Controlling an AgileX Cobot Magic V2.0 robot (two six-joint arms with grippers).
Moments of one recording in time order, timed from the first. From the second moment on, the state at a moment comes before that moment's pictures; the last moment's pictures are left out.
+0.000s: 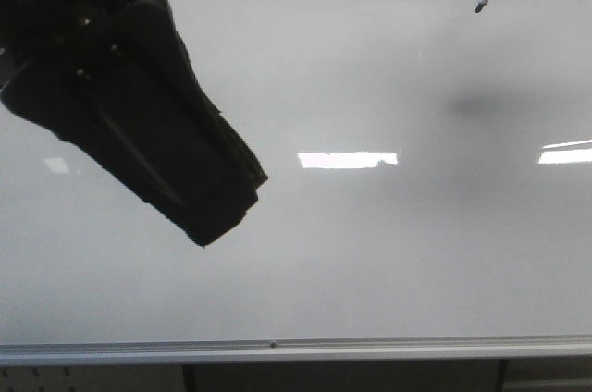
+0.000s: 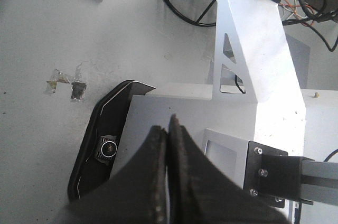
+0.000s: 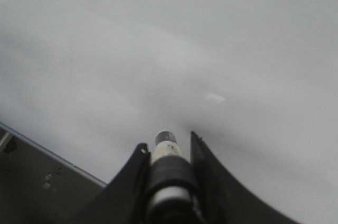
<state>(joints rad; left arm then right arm) -0.63 1.43 -1.00 -0.81 1.11 0.92 0.04 1.38 -1.40 0.42 0.91 -0.48</state>
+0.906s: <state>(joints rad) -0.63 1.43 -1.00 -0.81 1.11 0.92 0.04 1.61 -1.64 0.39 0.85 -0.45</state>
